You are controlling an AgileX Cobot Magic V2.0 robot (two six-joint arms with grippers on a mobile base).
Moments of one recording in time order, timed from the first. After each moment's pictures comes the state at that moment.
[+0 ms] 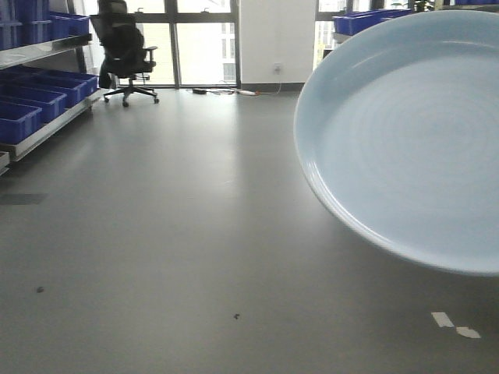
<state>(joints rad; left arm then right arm) -0.22 0.71 -0.35 -0.10 0.04 -0.02 0.24 0.66 -0.43 0.05 0.27 0.10</state>
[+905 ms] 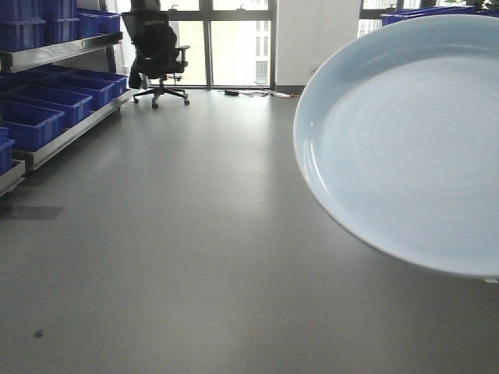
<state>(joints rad) -0.22 0.71 -0.35 -0.10 0.04 -0.02 0.24 0.66 -0.43 0.05 0.27 0.10</state>
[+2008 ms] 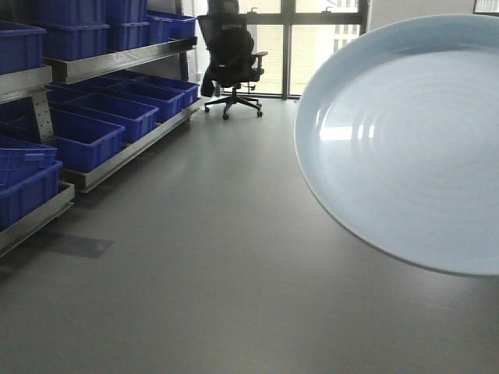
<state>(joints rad) -0.22 0.71 -0.35 -0.10 0.03 -0.02 0.24 0.66 -0.43 0.05 0.27 0.10</state>
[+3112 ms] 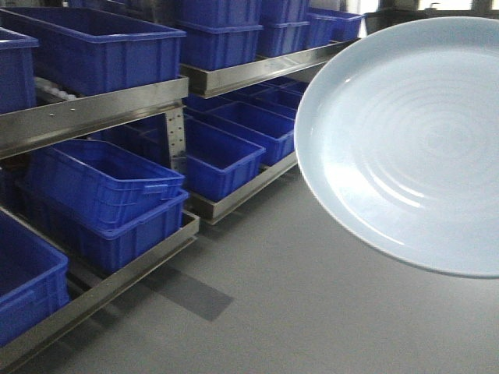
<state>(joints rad) -0.22 0.71 -0.35 -0.10 0.03 -0.02 0.24 0.66 -0.43 0.05 0.27 0.10</state>
